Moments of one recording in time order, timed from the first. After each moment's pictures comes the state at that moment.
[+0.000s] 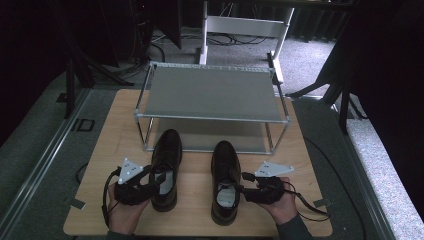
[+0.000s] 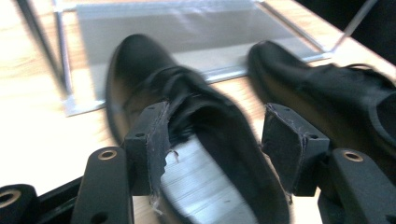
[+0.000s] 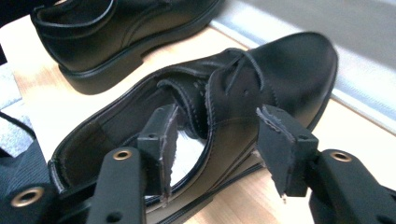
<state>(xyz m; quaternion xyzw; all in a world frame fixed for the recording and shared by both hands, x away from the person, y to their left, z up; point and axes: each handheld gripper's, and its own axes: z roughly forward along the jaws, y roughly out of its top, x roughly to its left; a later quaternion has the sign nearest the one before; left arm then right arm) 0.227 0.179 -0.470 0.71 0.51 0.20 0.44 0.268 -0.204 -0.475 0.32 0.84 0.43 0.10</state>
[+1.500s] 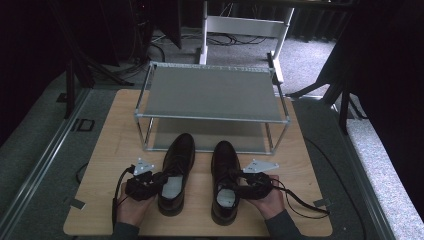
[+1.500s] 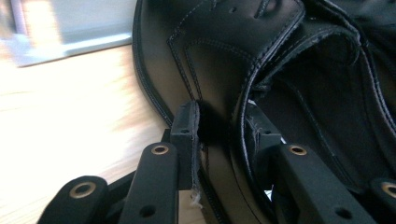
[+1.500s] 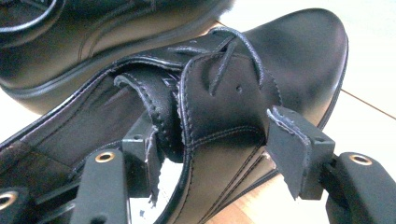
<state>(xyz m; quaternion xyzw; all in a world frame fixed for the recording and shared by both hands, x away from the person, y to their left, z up) 0.257 0.167 -0.514 0.75 0.51 0.14 0.39 0.288 -0.183 -0.502 0.34 0.84 0.40 0.11</state>
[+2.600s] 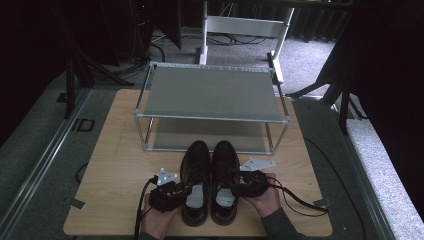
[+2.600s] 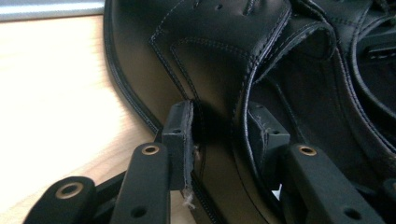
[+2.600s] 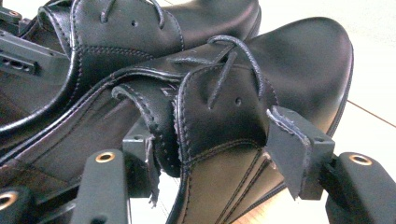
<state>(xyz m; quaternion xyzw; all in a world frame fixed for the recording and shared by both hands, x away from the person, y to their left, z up) 0.233 0.105 -0.515 0.74 0.52 0.09 0.41 0.291 -0.173 -0.502 0.34 0.84 0.40 0.11</state>
